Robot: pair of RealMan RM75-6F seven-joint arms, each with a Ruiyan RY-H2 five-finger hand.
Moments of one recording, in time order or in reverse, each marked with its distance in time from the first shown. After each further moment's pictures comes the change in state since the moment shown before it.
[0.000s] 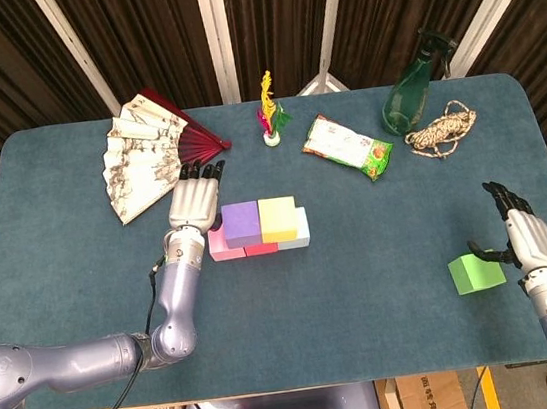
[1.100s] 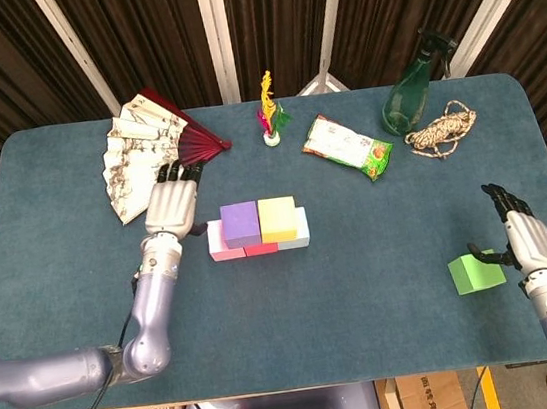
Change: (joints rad) left arm 0.110 0.138 0.014 -0.203 0.100 0.075 -0.082; right arm -0.001 0.010 -0.008 -0.012 -0.007 -0.004 -0.011
